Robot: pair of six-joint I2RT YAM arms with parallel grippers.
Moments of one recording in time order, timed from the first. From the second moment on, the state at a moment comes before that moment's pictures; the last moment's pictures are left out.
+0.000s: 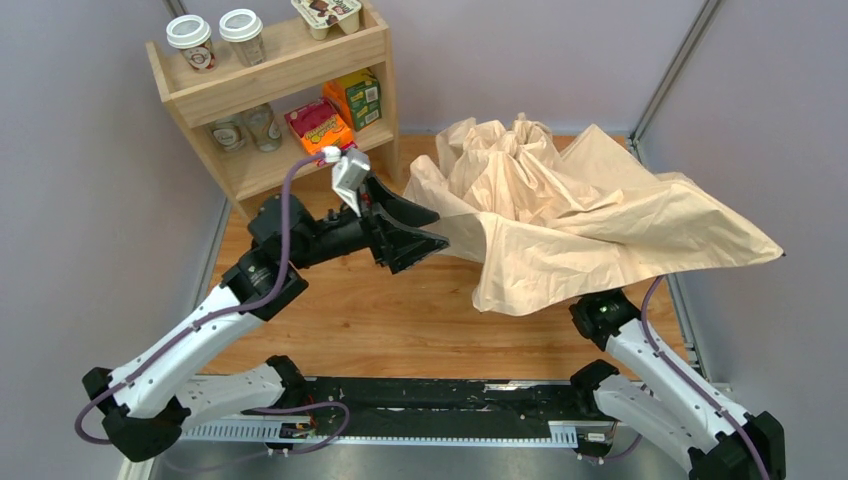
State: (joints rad) left arm -0.80 0.93 1.14 0.03 0.49 -0.52; right arm 0.49 0.78 0.55 0.54 -0.21 0.25
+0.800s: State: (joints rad) left arm -0.97 1.06 1.16 0.02 0.15 -0.49; right arm 0.54 0.82 0.51 0.55 -0.01 0.03
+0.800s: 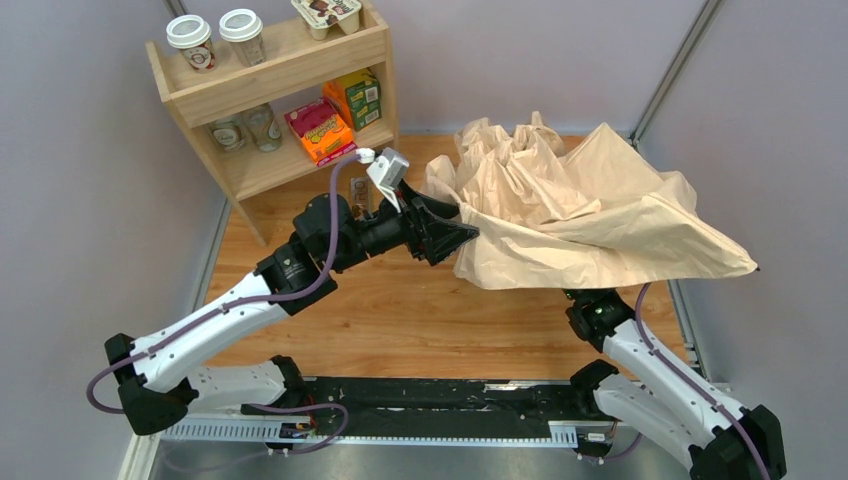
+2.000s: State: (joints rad) left arm -0.97 0.96 1.00 0.05 0.15 -0.45; right arm 0.54 0.68 0.43 0.64 -0.62 0.18
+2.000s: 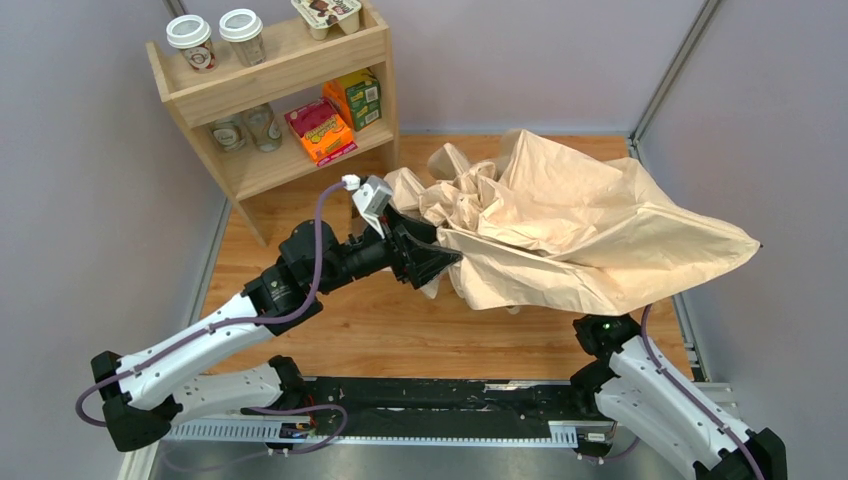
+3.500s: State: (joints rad) left arm -0.97 1.03 1.01 0.19 0.14 -0.51; right arm 0.56 0.71 0.52 0.45 -0.67 0.06
